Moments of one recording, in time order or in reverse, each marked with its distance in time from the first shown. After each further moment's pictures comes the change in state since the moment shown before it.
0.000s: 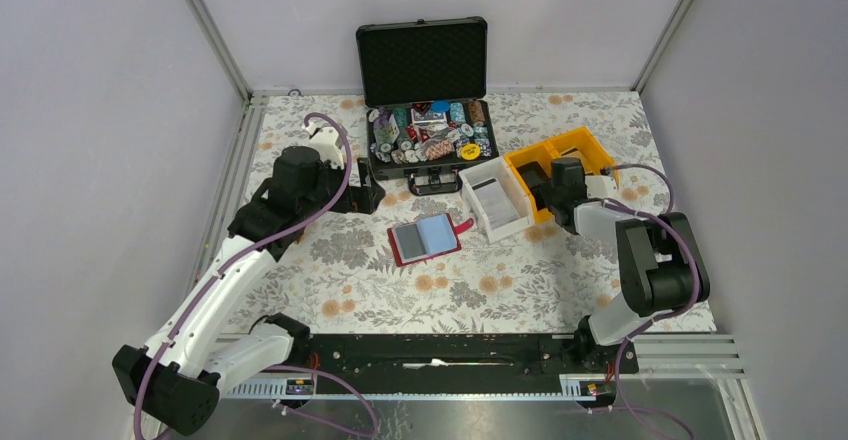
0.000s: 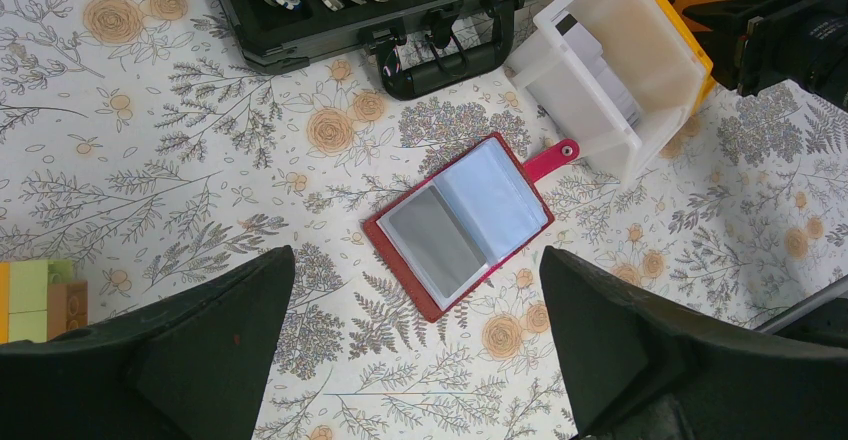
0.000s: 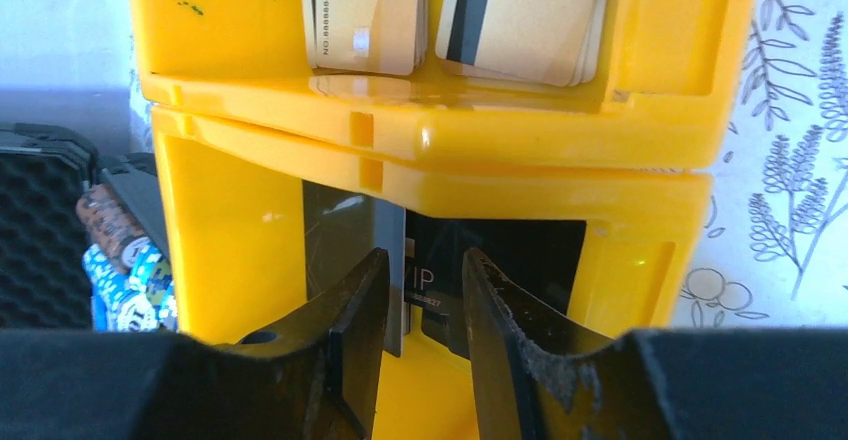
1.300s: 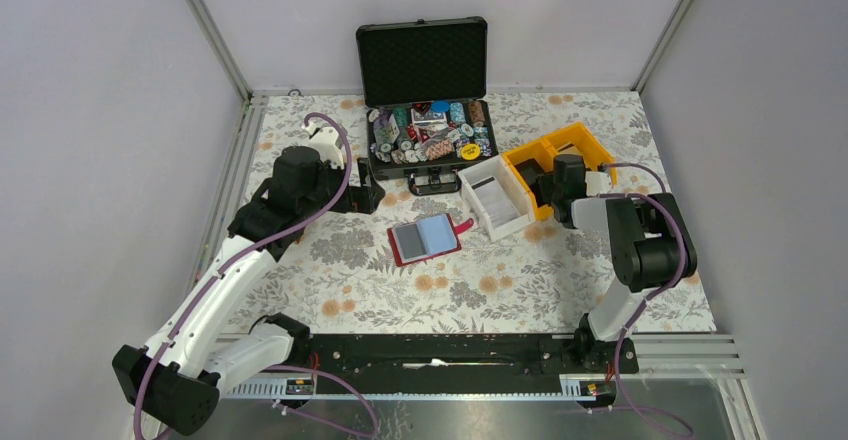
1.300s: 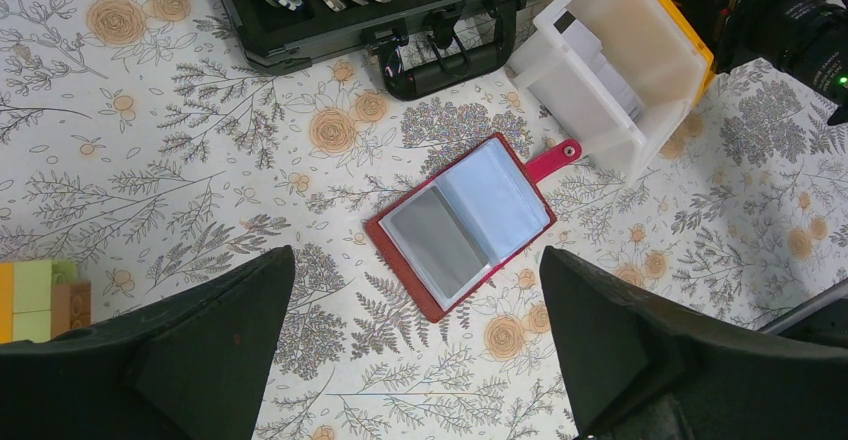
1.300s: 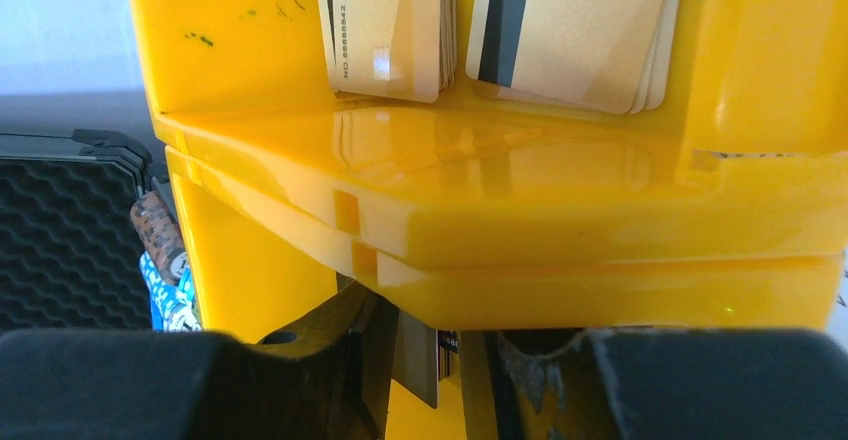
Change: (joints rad) left arm 0.000 0.000 0.000 0.000 -0.003 0.002; right arm -0.046 0.144 0.016 0.217 -0.121 0.024
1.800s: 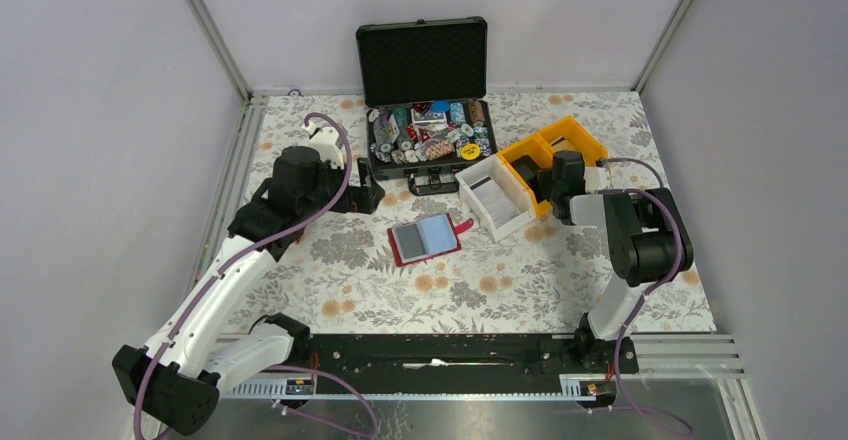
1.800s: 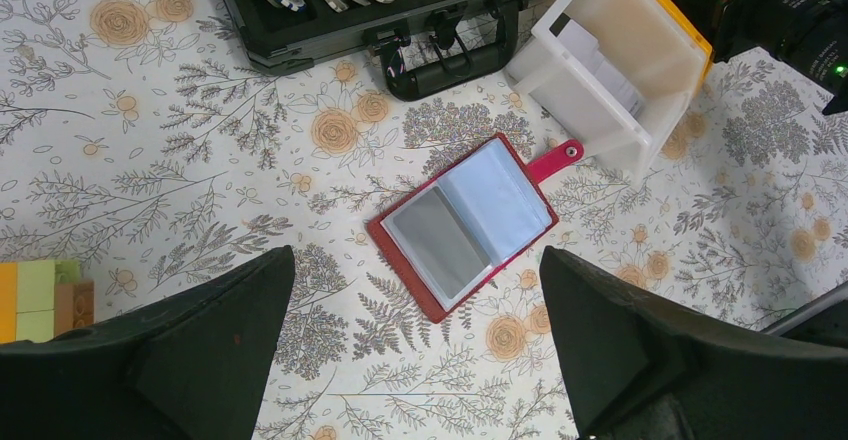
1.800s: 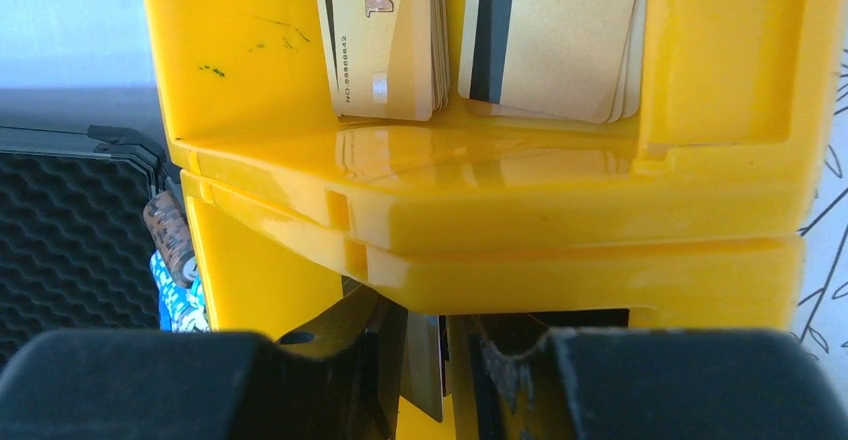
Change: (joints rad) left arm 0.000 0.000 0.000 0.000 -0.002 0.004; right arm -0.002 0.042 0.032 0.052 -0.008 -0.022
